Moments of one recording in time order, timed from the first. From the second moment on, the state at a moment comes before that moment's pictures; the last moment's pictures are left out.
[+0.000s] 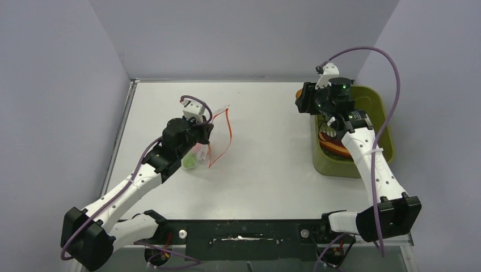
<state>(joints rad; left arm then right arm) -0.57 1.08 0.80 0.03 -0.09 -0.20 0.15 1.32 1.34 -0.52 -0.08 0.09</state>
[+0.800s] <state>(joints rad) -0.57 1.09 0.84 0.05 -0.09 -0.24 0.60 1.35 1.23 -0.20 -0.14 0.45</state>
